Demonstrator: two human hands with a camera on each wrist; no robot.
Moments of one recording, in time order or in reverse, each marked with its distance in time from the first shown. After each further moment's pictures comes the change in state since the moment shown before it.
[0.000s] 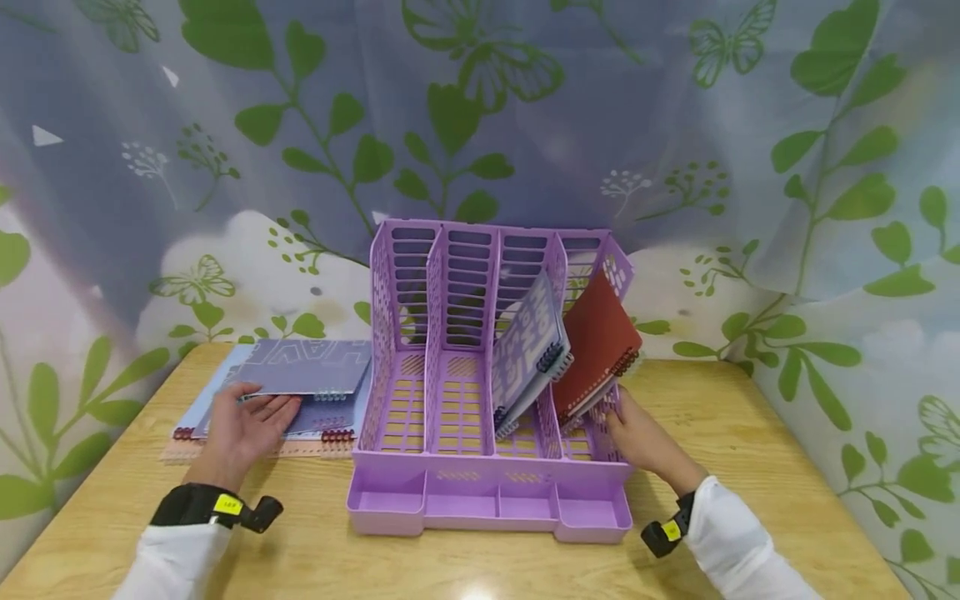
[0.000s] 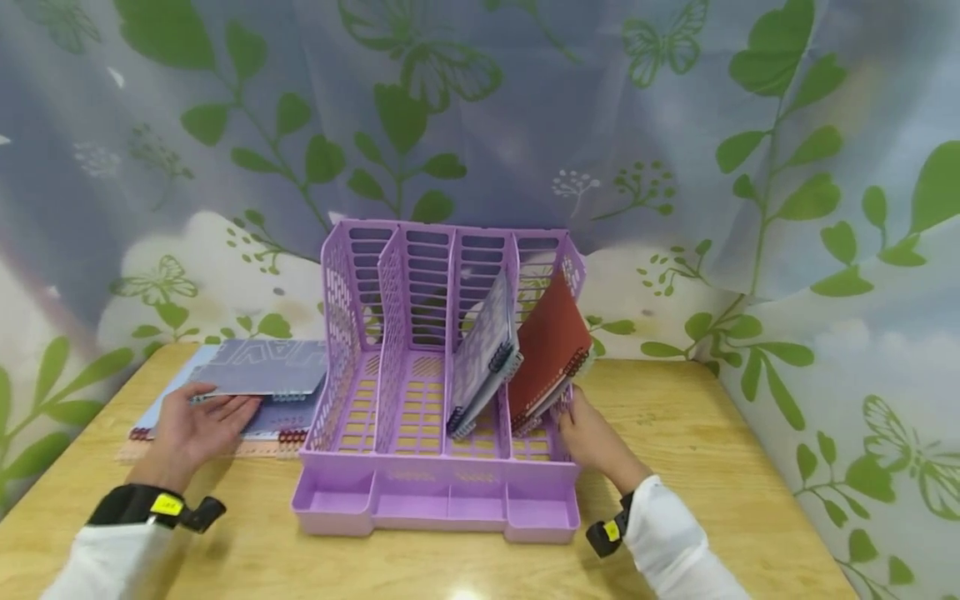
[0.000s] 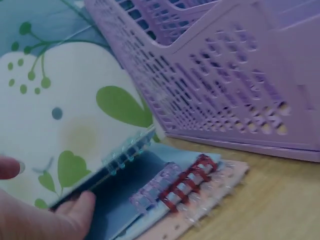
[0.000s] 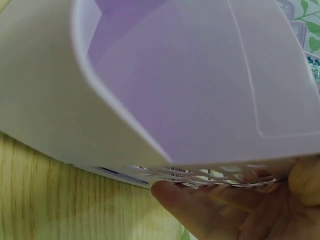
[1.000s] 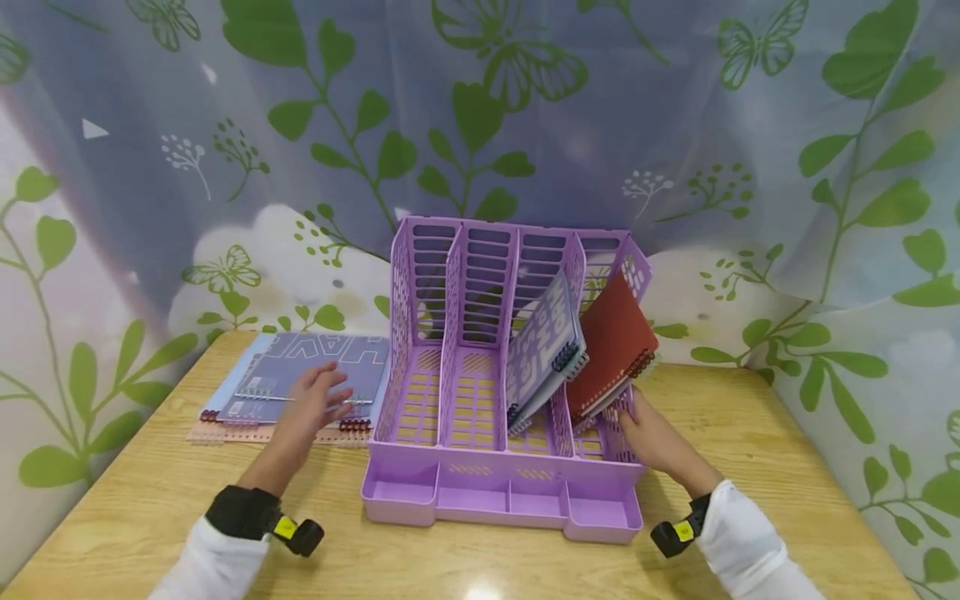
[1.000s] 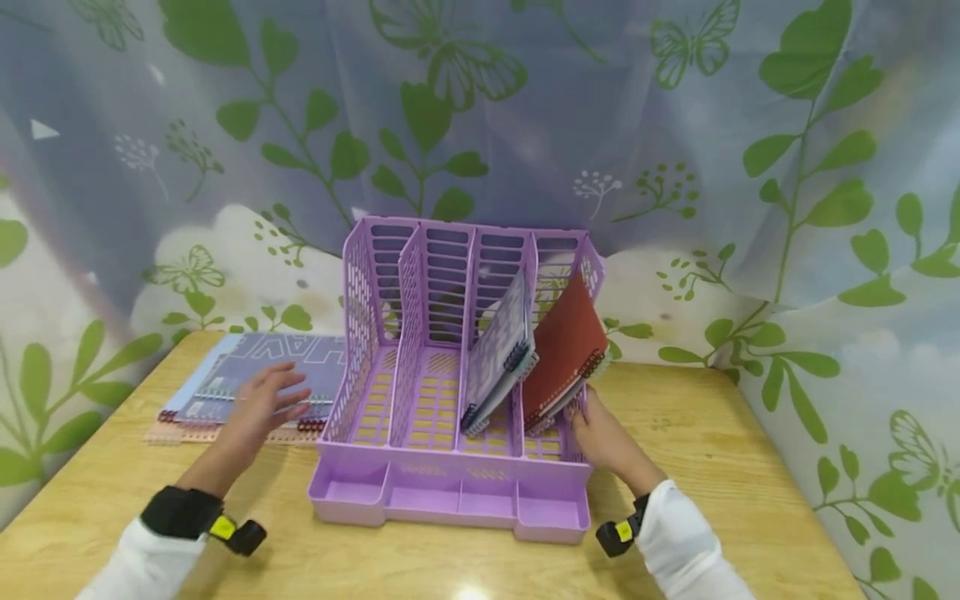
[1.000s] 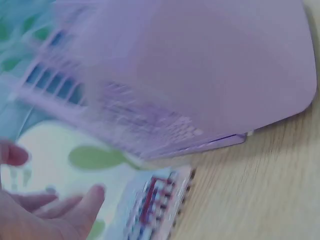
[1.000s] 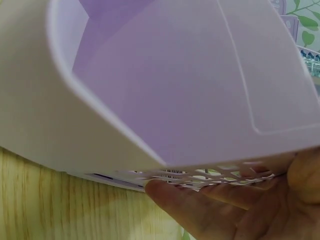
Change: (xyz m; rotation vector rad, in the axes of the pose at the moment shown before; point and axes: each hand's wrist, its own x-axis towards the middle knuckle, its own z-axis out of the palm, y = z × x) left_hand -0.024 -0.055 0.046 1.066 0.011 0.363; right_hand 0.001 -0.002 -0.002 0.052 -0.024 0.002
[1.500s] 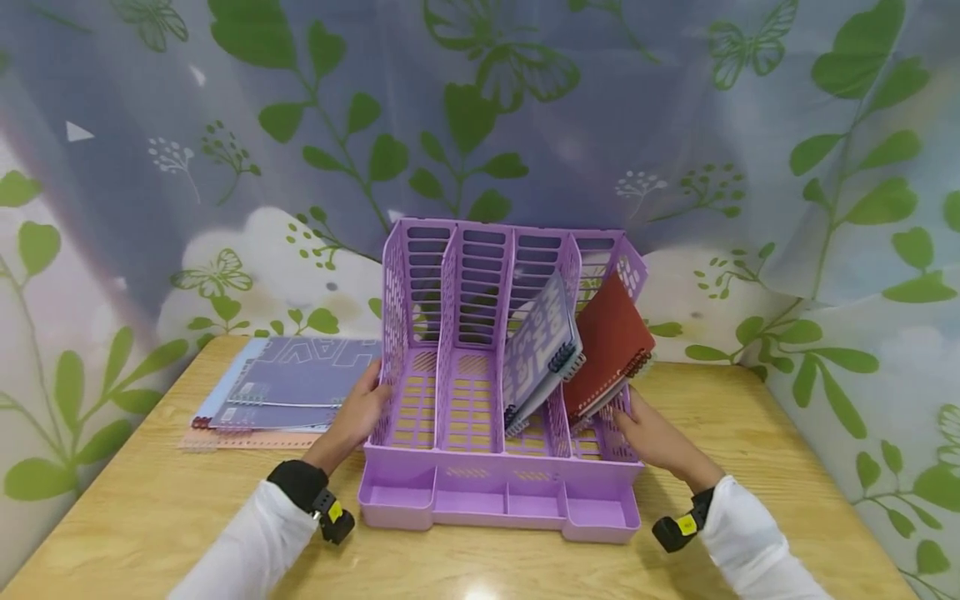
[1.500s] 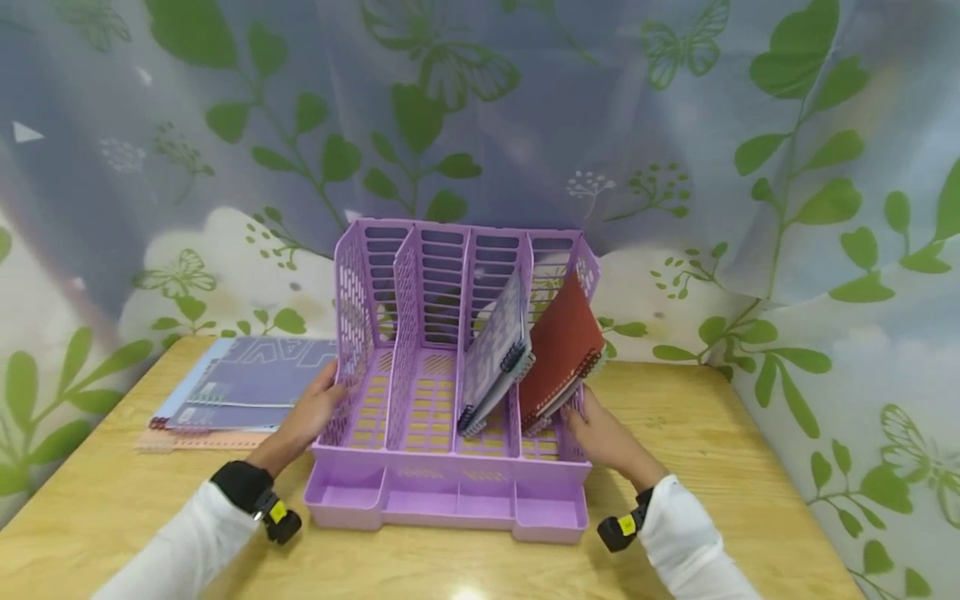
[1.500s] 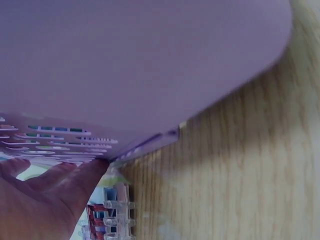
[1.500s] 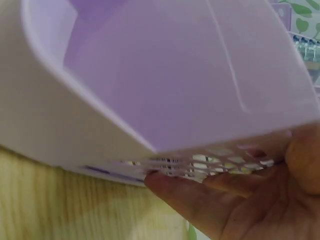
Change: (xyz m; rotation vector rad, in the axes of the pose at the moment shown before) left_hand 0.032 -0.024 0.049 0.203 -0.201 0.210; right_hand 0.003 0.003 -0.006 0.117 -0.117 0.010
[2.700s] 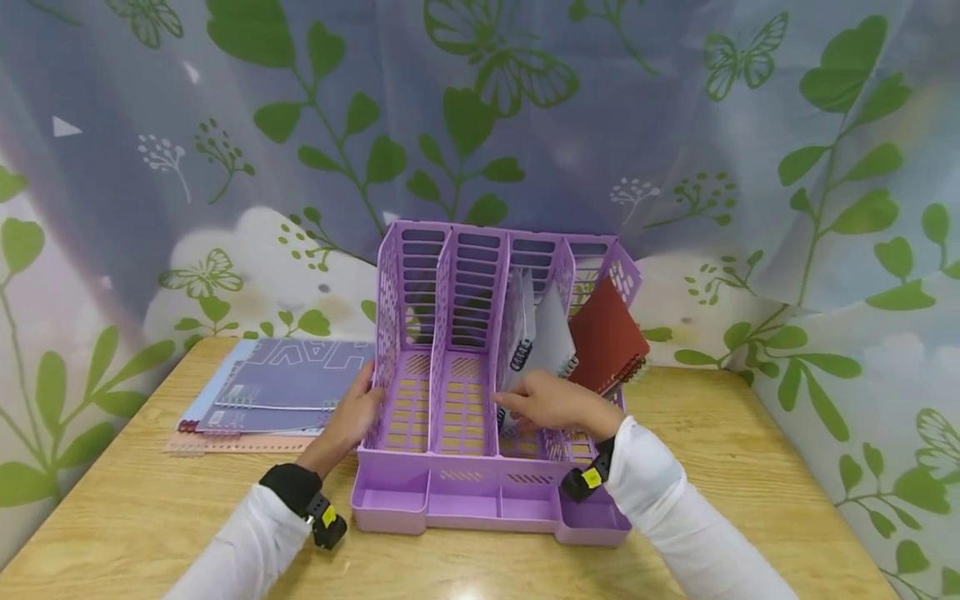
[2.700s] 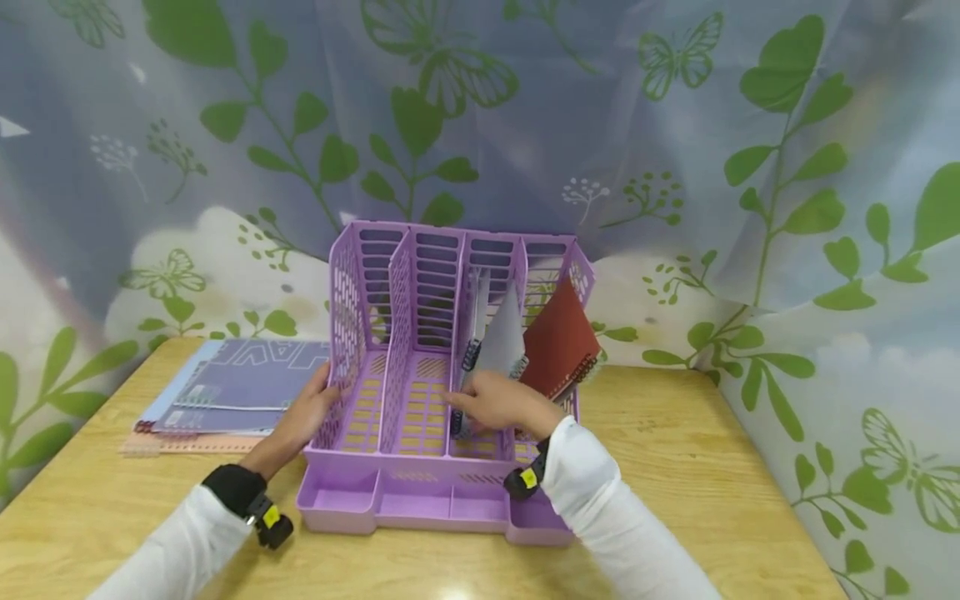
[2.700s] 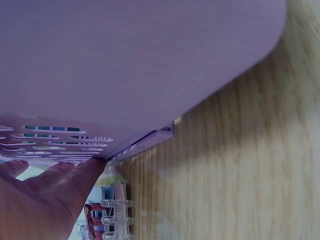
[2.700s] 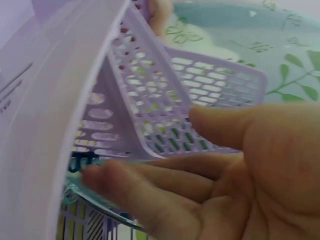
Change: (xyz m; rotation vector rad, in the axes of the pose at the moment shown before) left_hand 0.004 -0.004 0.000 0.047 0.002 0.005; right_hand 0.066 -0.111 0.036 -0.129 -0.353 0.052
